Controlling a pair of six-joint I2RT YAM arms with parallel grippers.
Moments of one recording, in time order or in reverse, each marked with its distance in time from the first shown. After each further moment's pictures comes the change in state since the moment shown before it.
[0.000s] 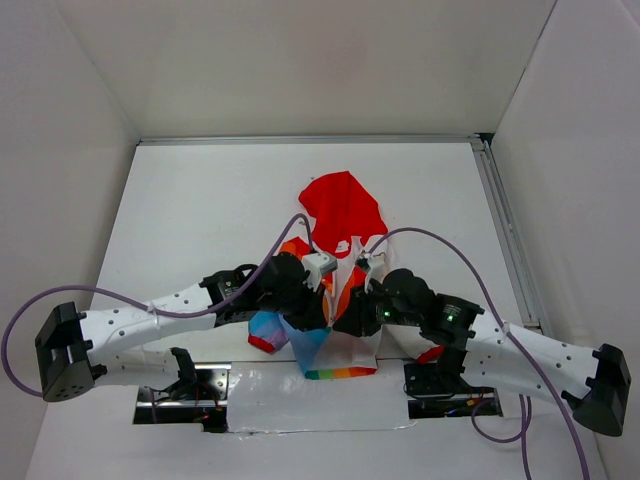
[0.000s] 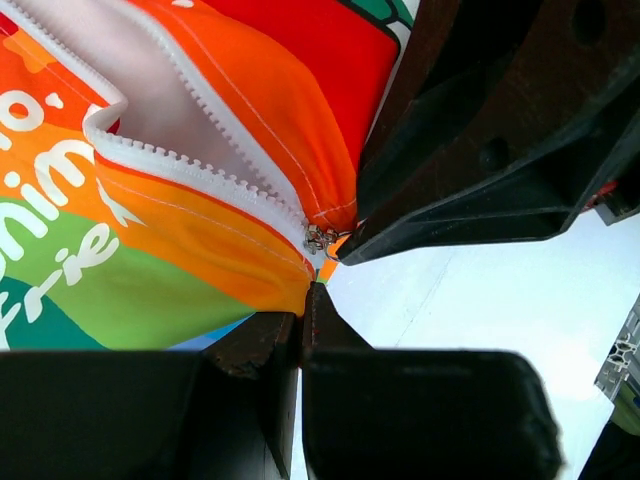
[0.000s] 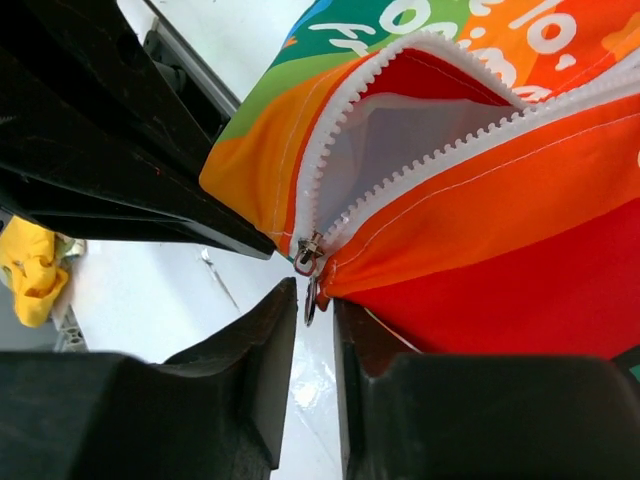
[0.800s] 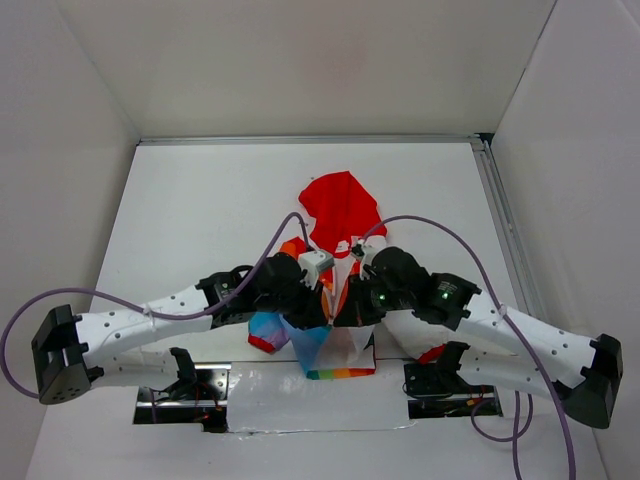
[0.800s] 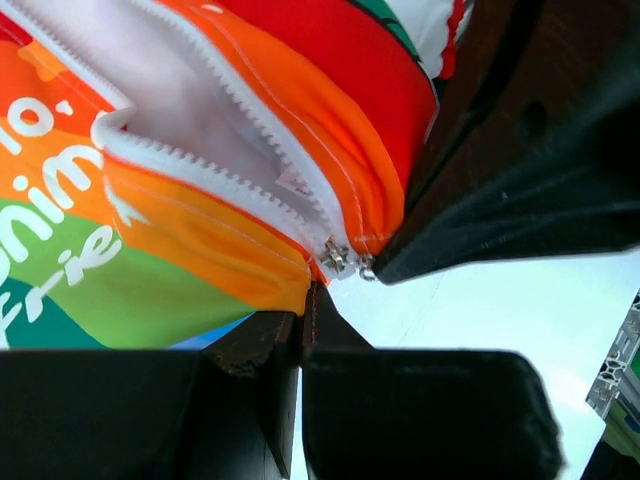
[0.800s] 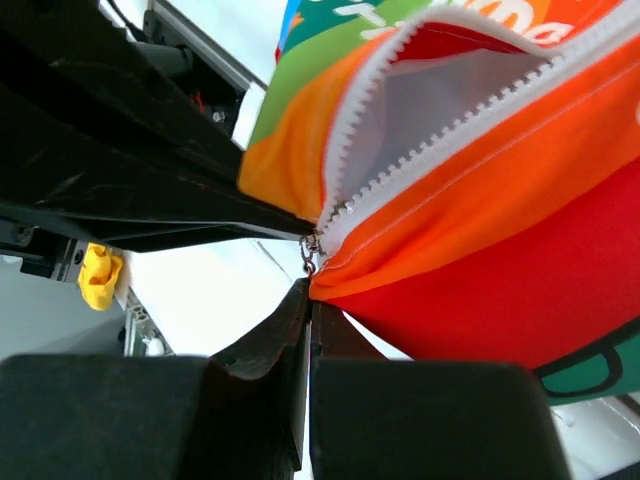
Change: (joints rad) left arm 0.002 -0.019 -0.016 0.015 -0.026 -0.026; right arm -0.056 0.153 0.242 -0.263 -0.087 0.079
